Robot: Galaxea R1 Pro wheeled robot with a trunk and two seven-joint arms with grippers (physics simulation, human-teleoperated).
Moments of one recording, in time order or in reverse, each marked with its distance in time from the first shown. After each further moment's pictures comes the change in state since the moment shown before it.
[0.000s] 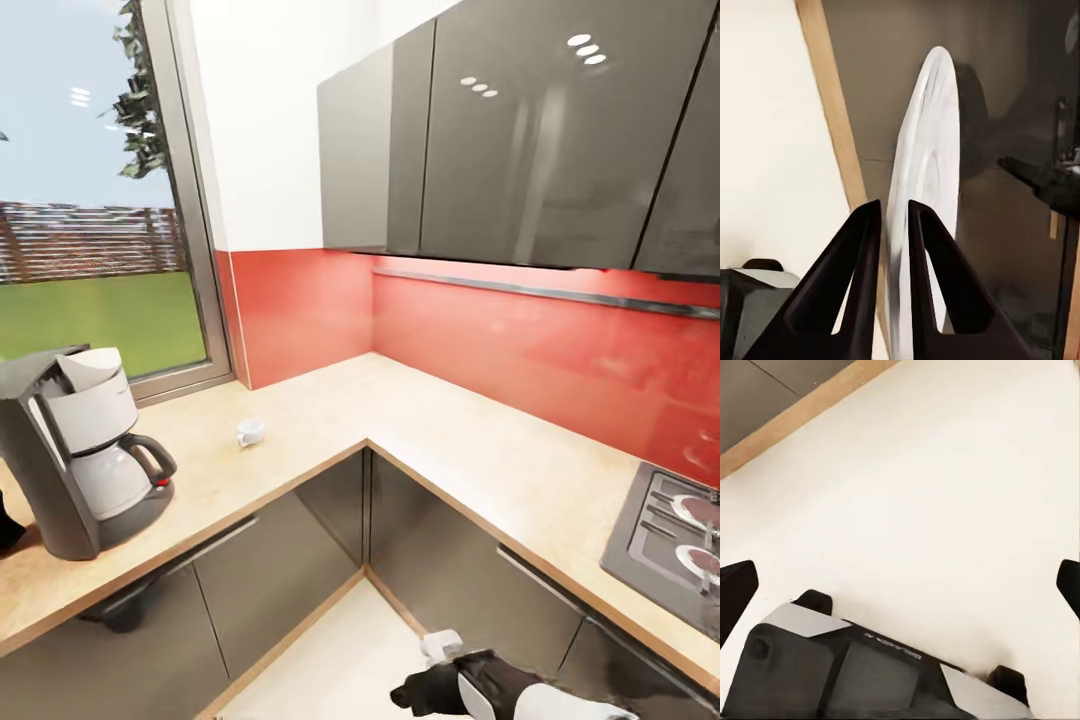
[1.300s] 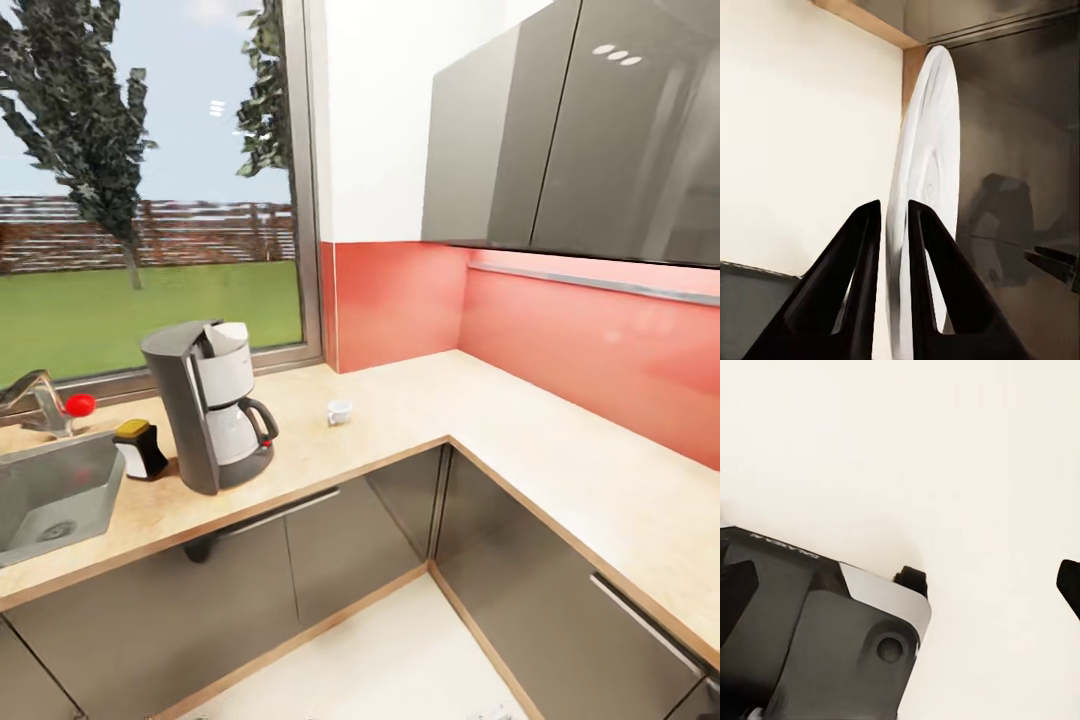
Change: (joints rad) left arm 0.000 -0.002 0.036 0.312 0.018 -0.288 -0.103; right arm 0.140 -0.077 0.004 0.013 0.174 -0.013 -0.140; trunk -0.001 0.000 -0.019
